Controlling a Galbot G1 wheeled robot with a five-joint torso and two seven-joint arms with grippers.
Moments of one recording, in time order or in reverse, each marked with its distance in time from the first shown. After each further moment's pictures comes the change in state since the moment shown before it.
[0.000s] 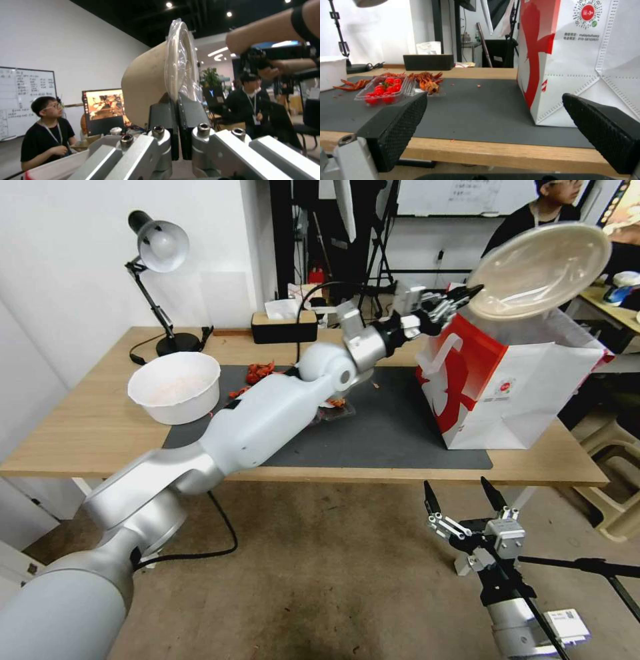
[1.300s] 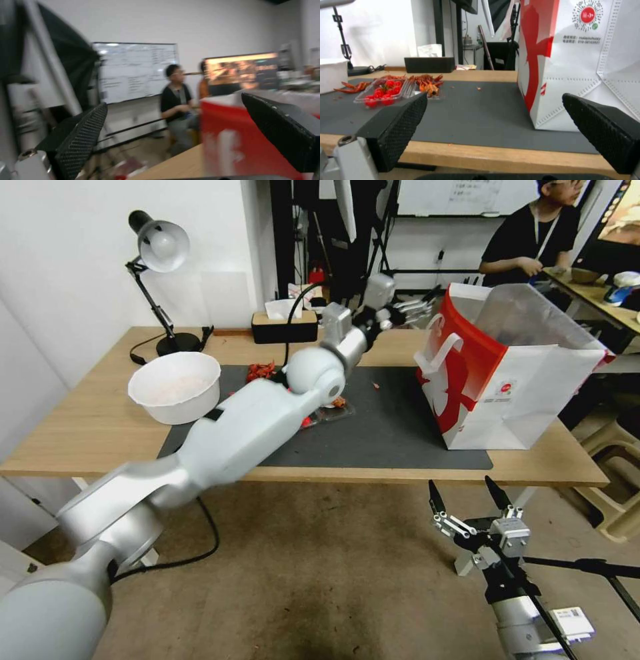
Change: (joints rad) left arm 0.190 0.221 -0.071 -0.360 0.263 0.171 -0.729; right arm 0.018 -0.031 0.009 -0.015 0.032 0.010 -0.004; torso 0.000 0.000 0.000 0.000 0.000
